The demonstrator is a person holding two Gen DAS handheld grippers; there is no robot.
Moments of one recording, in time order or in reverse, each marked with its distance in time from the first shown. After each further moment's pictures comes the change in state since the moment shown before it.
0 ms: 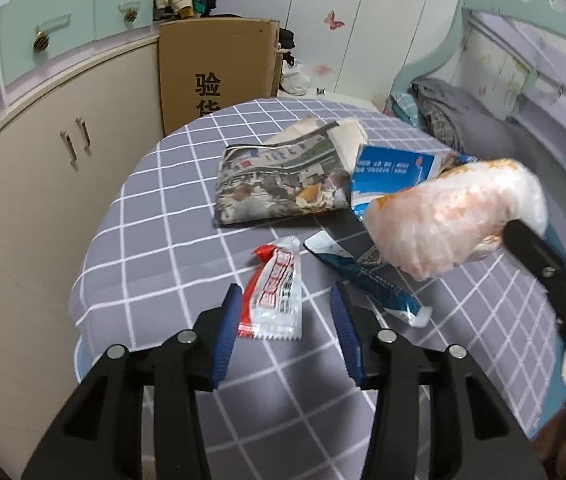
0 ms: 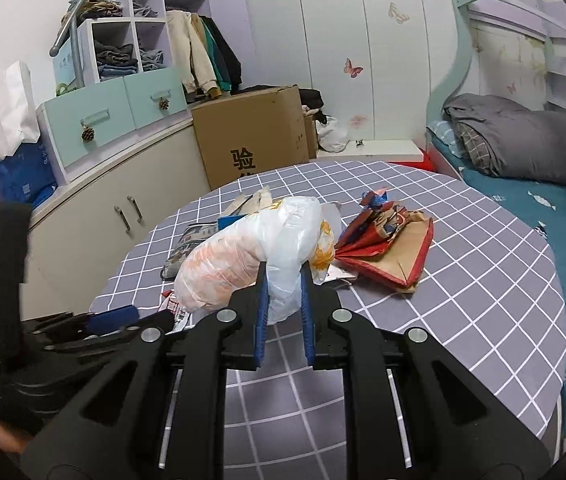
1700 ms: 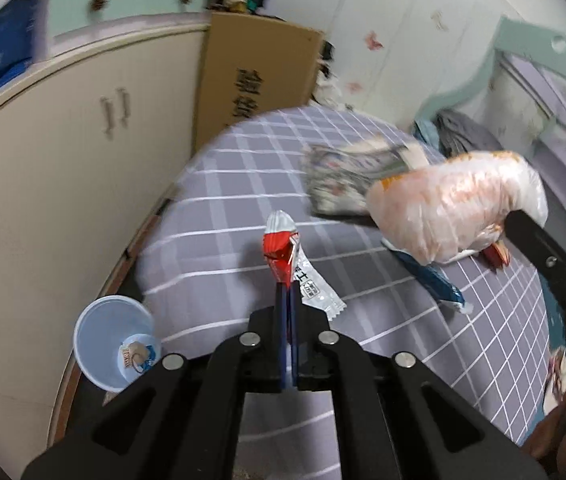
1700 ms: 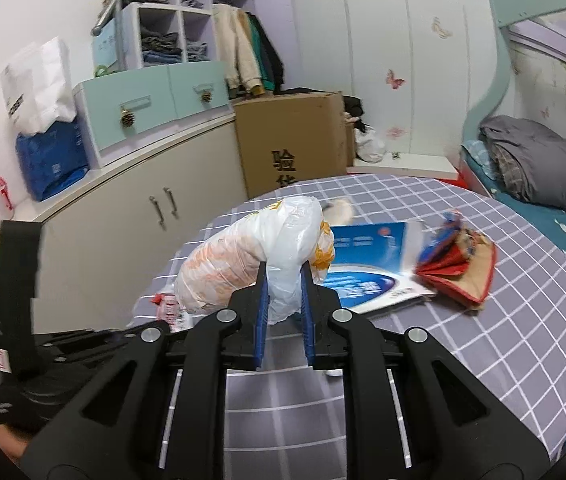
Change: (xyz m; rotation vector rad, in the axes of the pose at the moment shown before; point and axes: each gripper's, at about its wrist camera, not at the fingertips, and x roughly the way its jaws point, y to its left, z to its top) left arm -0.039 0.086 -0.031 -0.200 -0.052 -0.007; right arm 0.007 0.076 0.005 -0.111 -0.007 0.095
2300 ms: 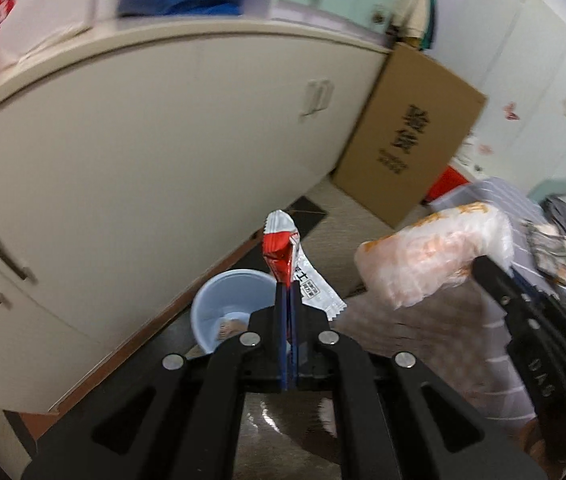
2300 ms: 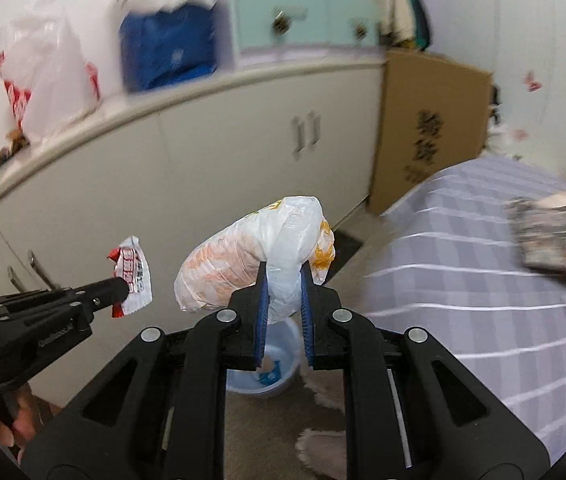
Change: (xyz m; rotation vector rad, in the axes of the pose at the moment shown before) left arm -0.052 0.223 -0.035 -0.332 -0.039 0.313; right arm 0.101 0.225 -0.056 -0.266 0.215 0.300
